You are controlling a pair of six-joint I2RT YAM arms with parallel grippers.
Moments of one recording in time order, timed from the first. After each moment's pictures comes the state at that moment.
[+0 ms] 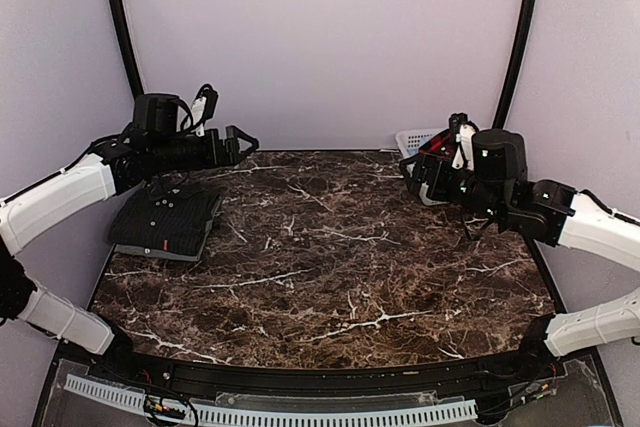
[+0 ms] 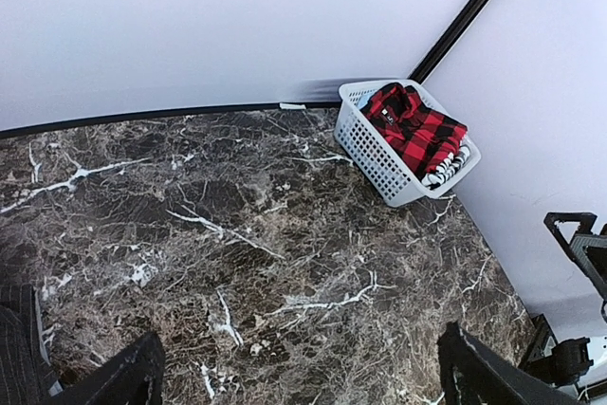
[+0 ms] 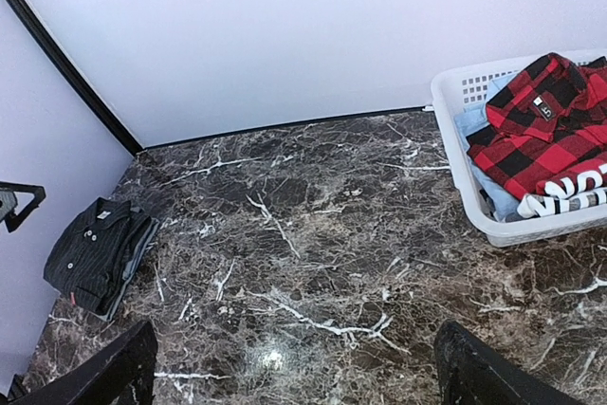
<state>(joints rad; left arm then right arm) -0.46 1.33 1.16 -0.24 0.25 -0.39 0.80 1.07 0.92 -0.20 0.35 0.53</state>
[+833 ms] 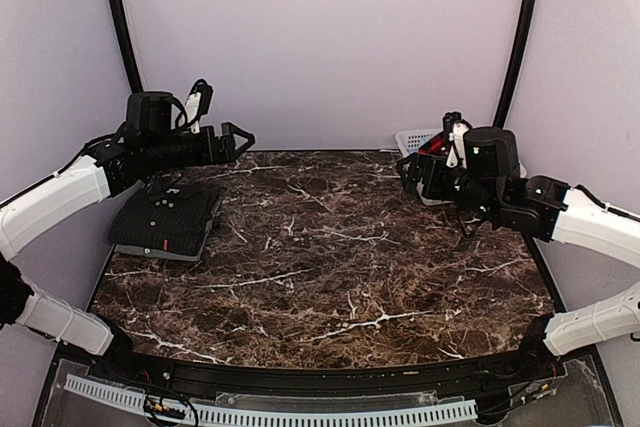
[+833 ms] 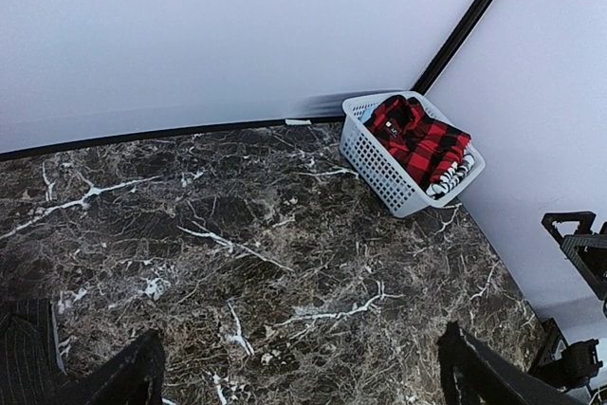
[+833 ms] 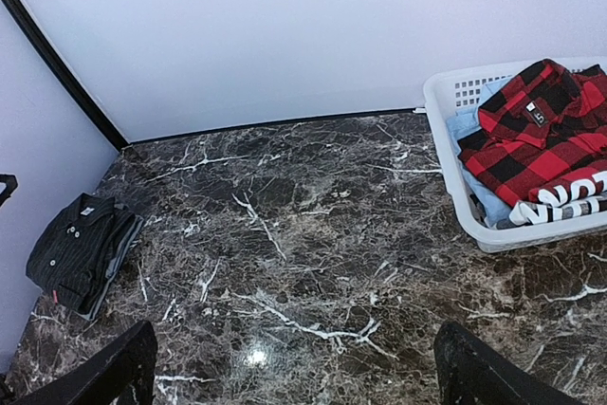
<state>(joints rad) -0.46 1.29 1.15 -0.23 0.22 -0.36 0.80 1.12 0.95 -0.21 0.38 0.49</state>
